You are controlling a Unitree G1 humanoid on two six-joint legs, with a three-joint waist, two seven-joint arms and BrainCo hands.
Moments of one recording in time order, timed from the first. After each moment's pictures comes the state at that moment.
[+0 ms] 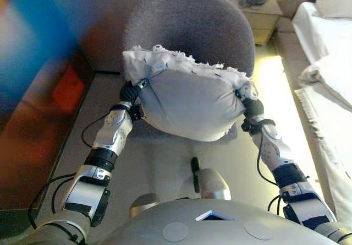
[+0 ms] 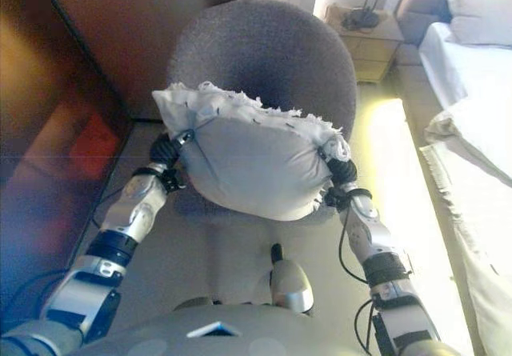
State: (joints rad) left arm -0.27 0.33 -0.23 0.44 -0.56 0.02 0.09; right arm -0.12 -0.42 0.19 0.36 0.72 0.02 0.01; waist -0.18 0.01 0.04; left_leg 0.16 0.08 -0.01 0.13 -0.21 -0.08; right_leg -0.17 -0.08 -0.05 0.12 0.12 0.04
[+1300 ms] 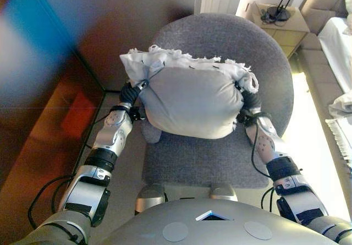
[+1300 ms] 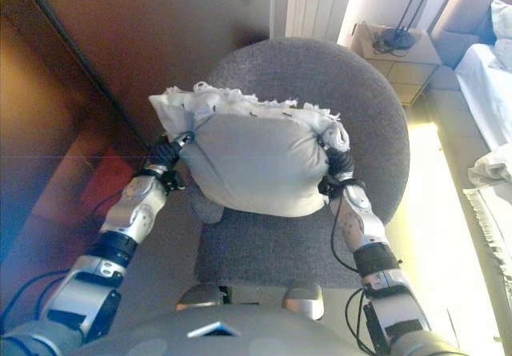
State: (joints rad) left arm -0.30 0.38 -0.23 0.46 -0.56 0.01 0.09; right arm -0.22 -0.33 0.21 0.39 0.76 -0.02 -0.15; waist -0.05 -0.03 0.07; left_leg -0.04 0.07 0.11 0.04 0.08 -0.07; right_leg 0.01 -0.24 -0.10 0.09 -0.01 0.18
